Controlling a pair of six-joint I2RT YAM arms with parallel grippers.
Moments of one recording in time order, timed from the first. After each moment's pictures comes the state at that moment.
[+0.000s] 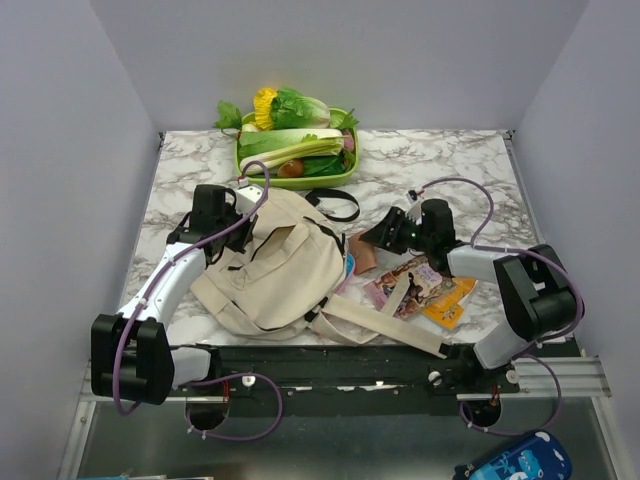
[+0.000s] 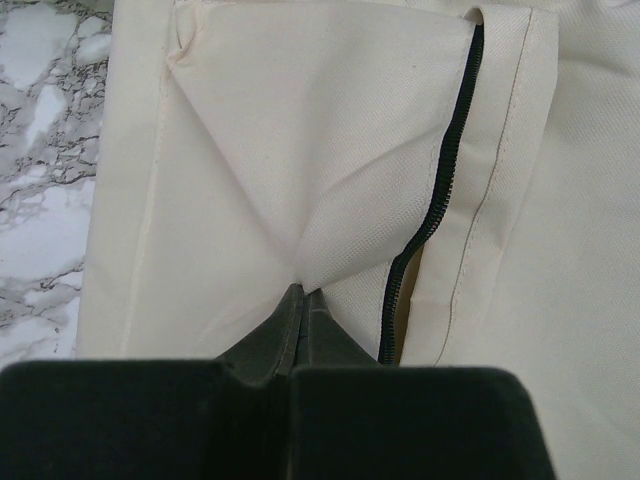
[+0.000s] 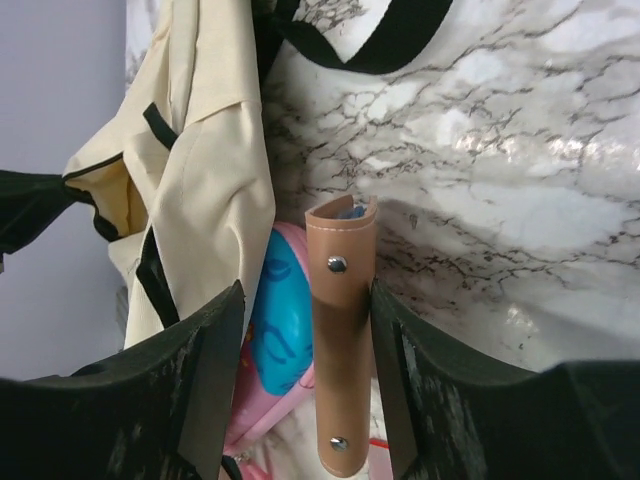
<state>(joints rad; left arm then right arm) -0.15 1.24 0.84 -0.38 0.32 0.32 0.33 1.60 0.65 0.44 -0.50 0.75</state>
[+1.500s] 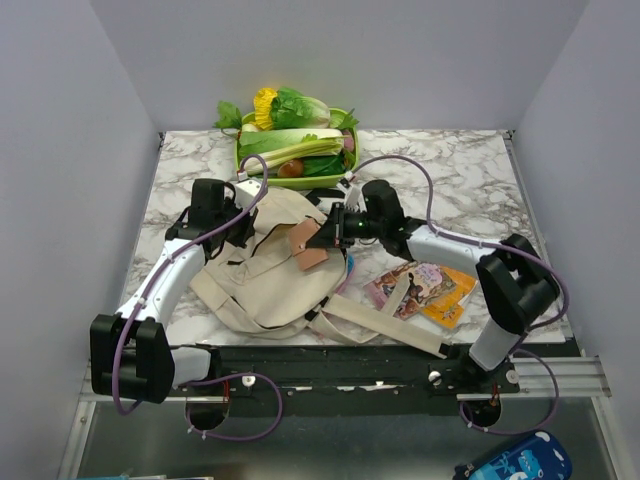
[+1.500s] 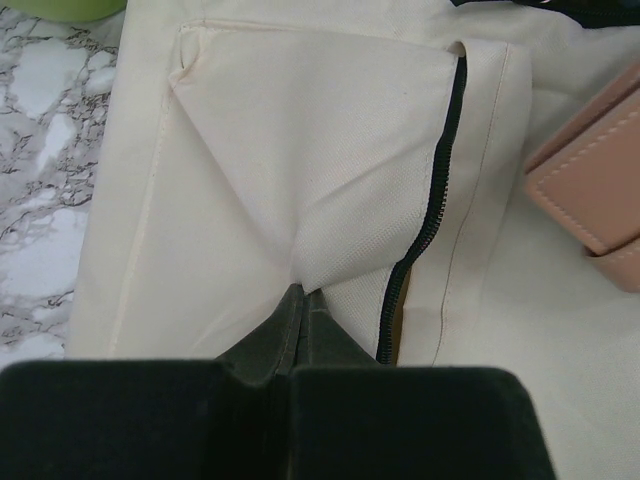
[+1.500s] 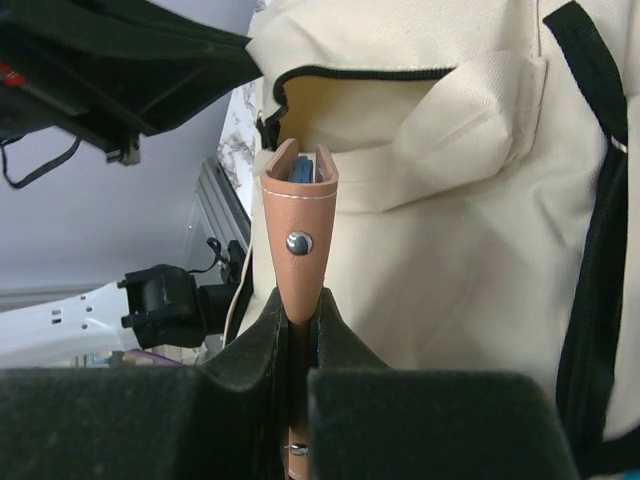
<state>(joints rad) -0.15 1.25 0.89 -0.40 0.35 0.30 0.65 1.67 1.00 0.24 -0.60 0.77</state>
